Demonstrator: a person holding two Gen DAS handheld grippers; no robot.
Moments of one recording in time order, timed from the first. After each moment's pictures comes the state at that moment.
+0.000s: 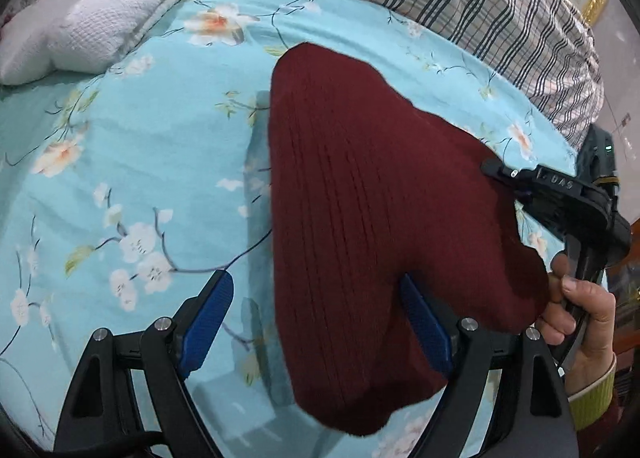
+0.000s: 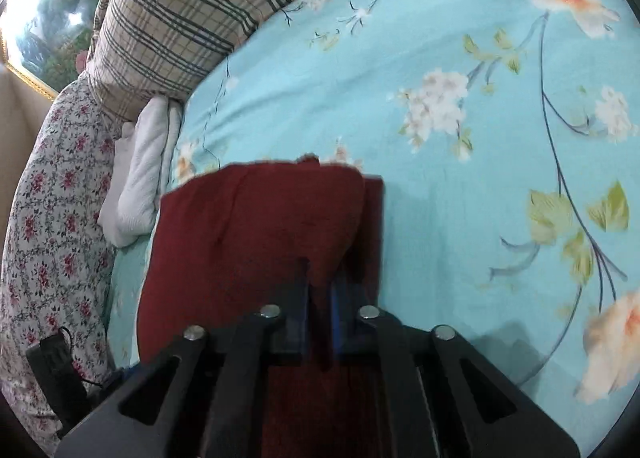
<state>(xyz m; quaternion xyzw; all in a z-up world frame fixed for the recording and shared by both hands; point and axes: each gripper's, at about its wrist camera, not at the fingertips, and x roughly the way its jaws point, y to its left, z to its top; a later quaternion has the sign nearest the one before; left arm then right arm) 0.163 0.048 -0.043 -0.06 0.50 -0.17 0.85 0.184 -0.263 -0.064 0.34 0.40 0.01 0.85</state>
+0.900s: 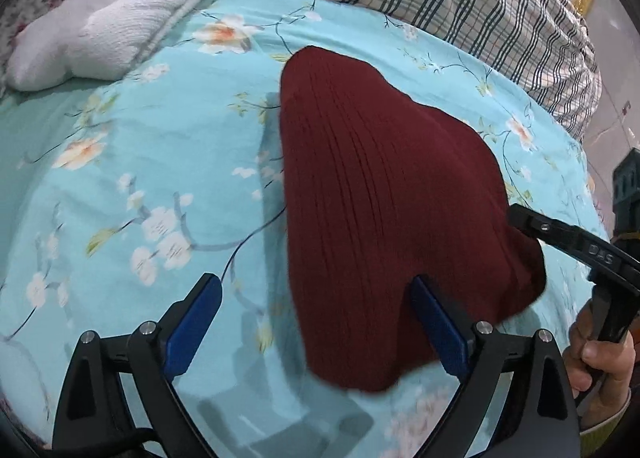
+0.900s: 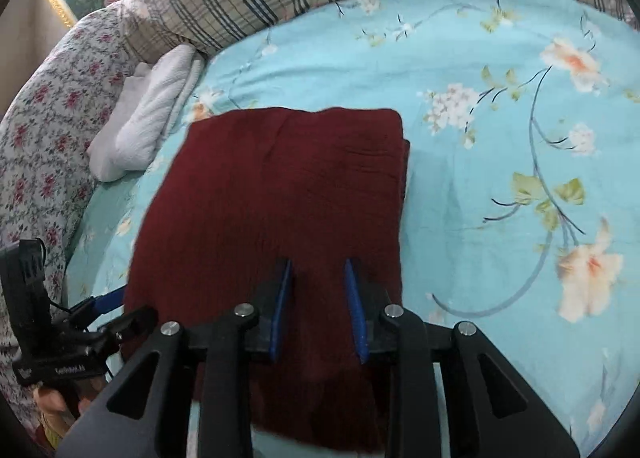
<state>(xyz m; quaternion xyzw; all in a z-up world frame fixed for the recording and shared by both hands) 0.130 0.055 -0.037 -0.04 0.49 -0.15 0.86 0.134 -0.212 -0.045 0.21 0.43 0.01 0.88</state>
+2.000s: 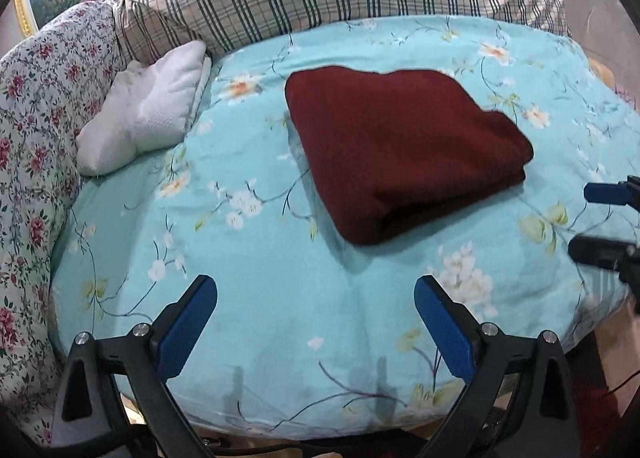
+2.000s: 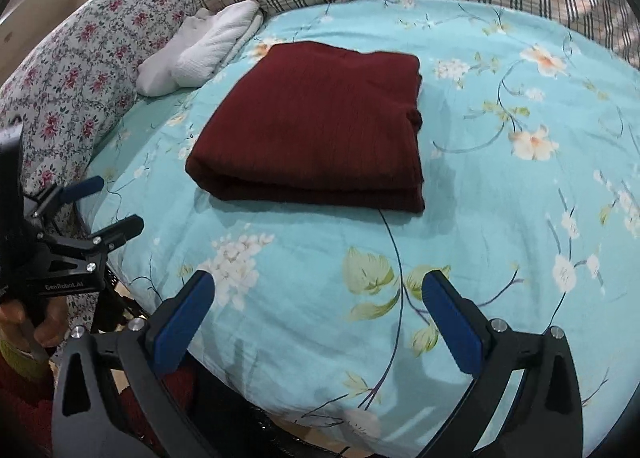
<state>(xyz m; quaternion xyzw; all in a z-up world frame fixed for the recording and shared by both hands) -0.008 0.040 0.001 0.17 0.41 -0.10 0.89 -0.010 -0.133 -0.028 0.12 0.44 0.03 0.89</state>
